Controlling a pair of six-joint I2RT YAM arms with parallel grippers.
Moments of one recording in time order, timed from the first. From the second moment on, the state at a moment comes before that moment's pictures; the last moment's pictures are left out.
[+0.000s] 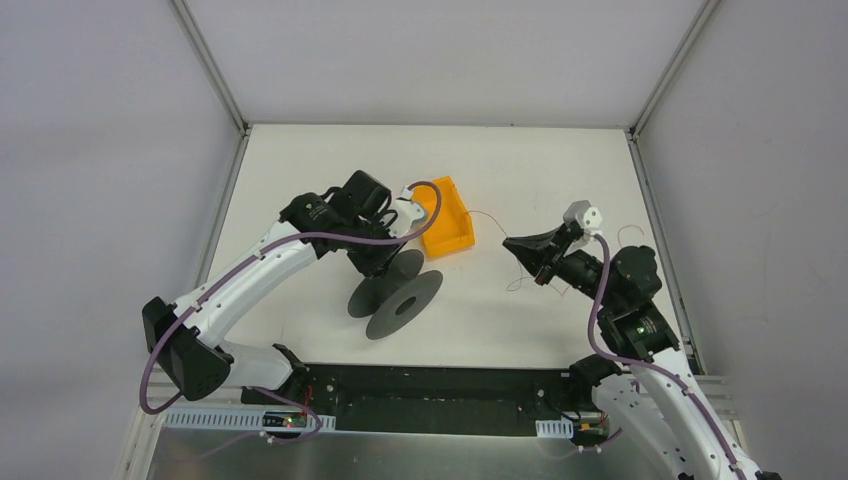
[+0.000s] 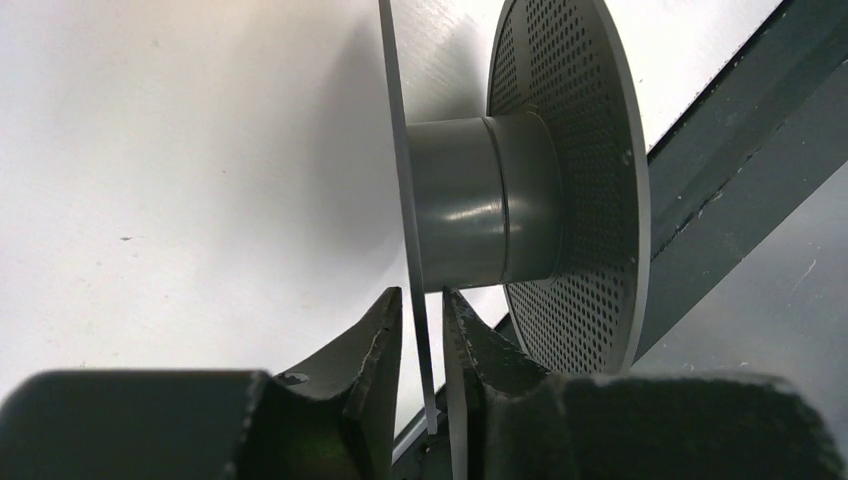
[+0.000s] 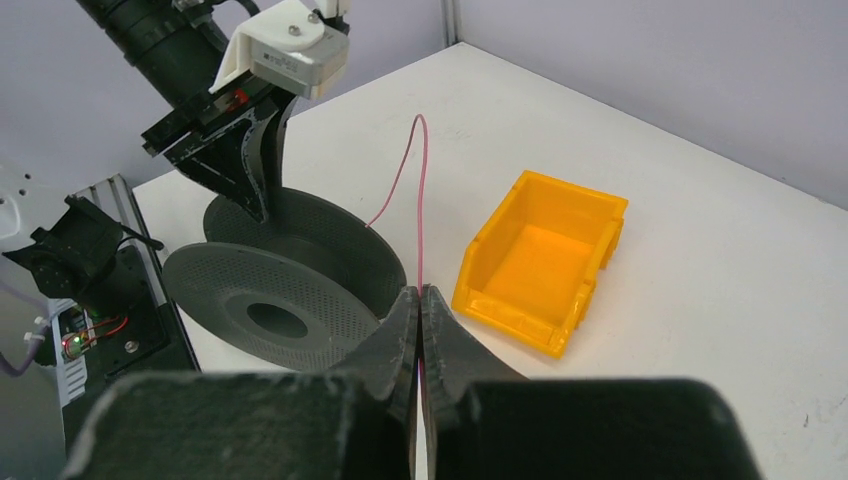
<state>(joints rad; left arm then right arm) -0.71 1.31 1.30 -1.06 0.17 0.16 0.43 0.53 0.62 -0.04 -0.50 0.12</state>
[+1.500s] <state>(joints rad) -0.55 0.92 1.21 -1.00 -0.02 -0.29 0.62 1.40 1.01 0.25 -1.24 -0.53</state>
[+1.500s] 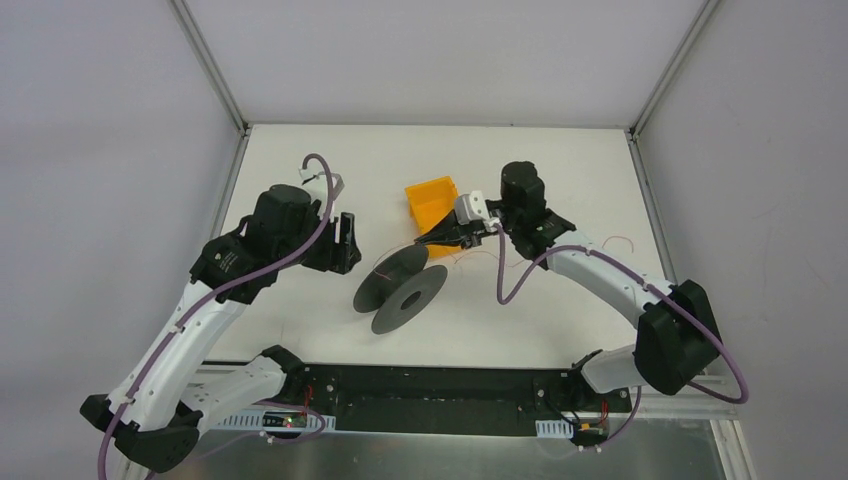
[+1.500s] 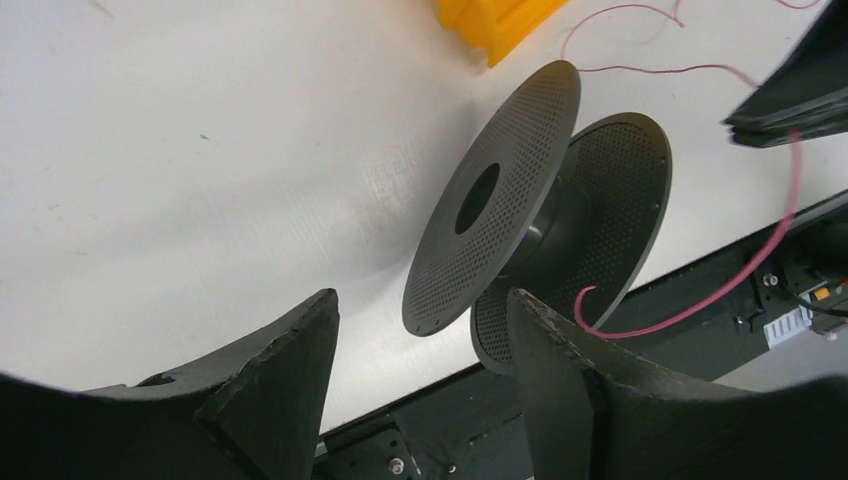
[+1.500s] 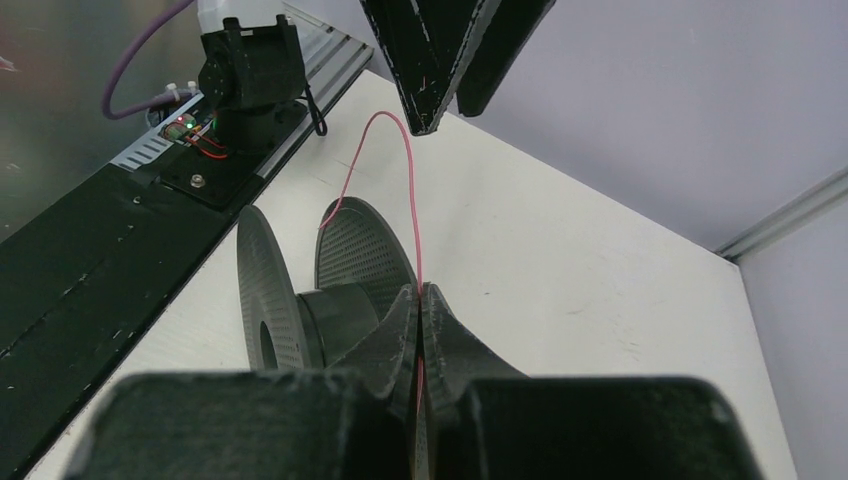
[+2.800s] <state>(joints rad) -0.55 0.95 0.93 -0.77 0.23 -0.13 0.69 1.50 0.95 0.05 -1.03 -0.72</state>
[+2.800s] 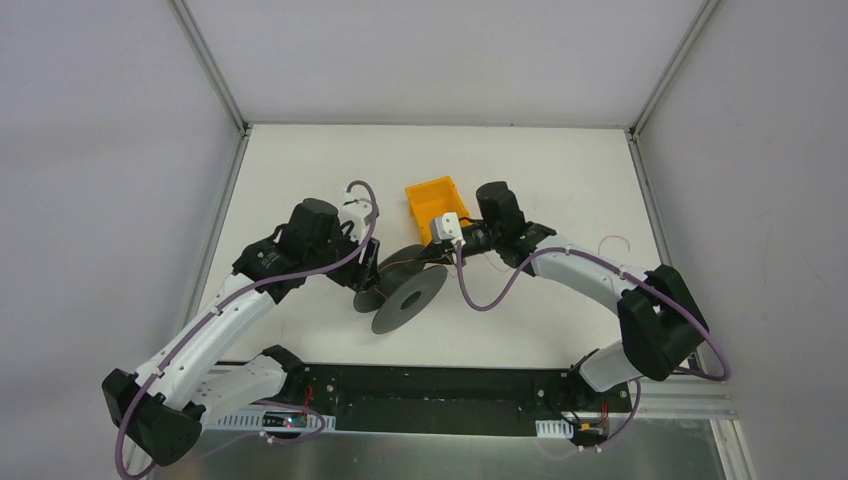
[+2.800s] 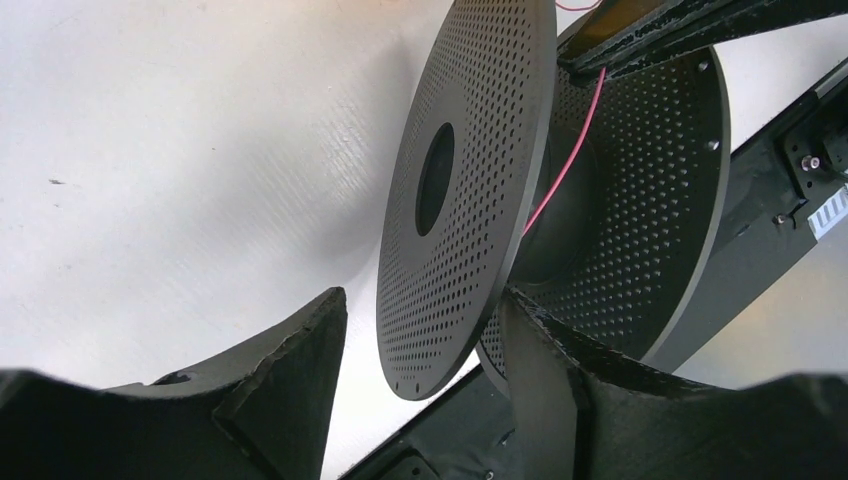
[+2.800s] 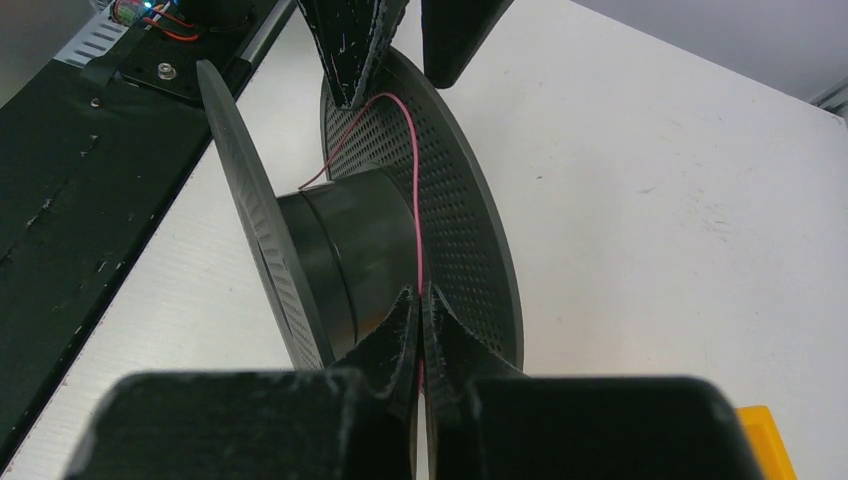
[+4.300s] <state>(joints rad) -0.55 0.98 0.83 -0.65 0.37 0.03 0.67 1.50 0.91 0.09 -1.04 -0.70</state>
